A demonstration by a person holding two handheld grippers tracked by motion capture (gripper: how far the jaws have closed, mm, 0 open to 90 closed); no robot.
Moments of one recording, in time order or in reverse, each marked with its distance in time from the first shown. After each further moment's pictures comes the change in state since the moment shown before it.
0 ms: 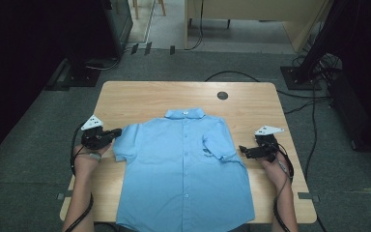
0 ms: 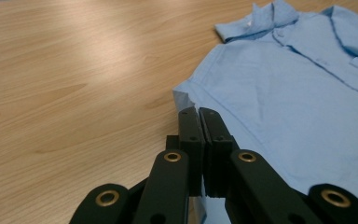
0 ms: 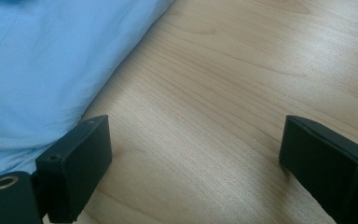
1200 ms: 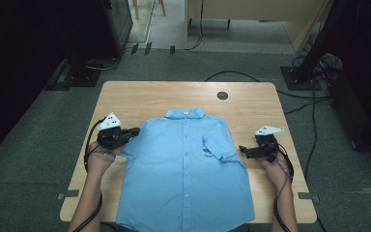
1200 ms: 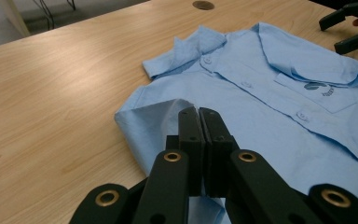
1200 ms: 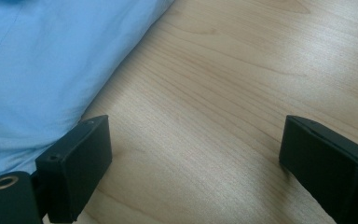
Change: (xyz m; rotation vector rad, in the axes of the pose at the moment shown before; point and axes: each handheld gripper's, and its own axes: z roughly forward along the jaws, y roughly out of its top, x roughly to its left) left arm -0.060 0.032 0.015 -0.009 -0.088 0.146; right arm 0.000 0.000 0.000 0.000 0.000 0.000
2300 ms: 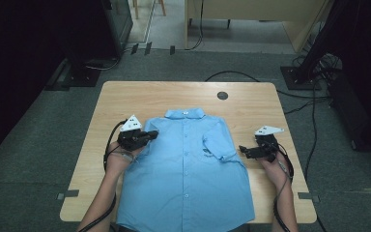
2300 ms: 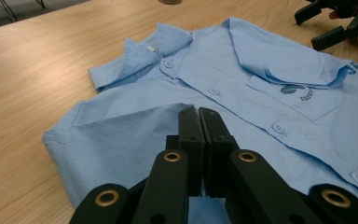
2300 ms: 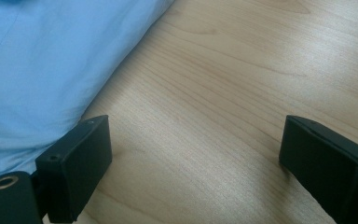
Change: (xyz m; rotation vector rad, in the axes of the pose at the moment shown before) left arm -0.029 0.001 0.052 0.033 -0.067 0.031; right arm 0.000 0.000 0.000 0.000 -0.001 0.000
